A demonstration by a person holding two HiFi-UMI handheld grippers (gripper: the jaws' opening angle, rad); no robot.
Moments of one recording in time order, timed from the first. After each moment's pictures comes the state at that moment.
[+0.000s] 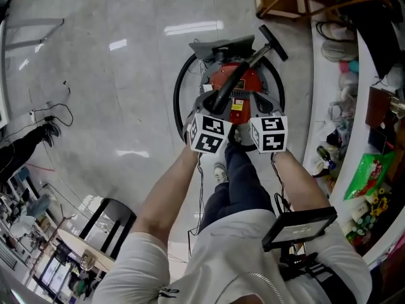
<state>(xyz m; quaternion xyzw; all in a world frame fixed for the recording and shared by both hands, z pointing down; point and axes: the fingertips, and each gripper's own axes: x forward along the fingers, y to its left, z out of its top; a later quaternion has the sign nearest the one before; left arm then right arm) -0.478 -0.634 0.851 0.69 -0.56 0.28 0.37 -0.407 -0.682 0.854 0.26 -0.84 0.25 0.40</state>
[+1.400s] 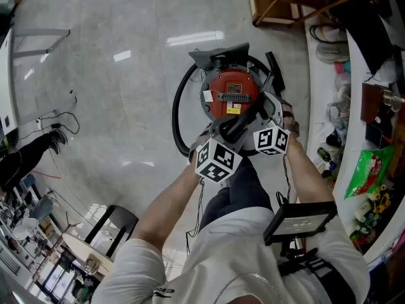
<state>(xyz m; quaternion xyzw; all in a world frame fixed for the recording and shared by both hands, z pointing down) -0.388 -0.605 0.770 0.79 -0.44 0.30 0.32 -0.376 -0.687 0.852 0.14 -0.88 -0.15 0.44</state>
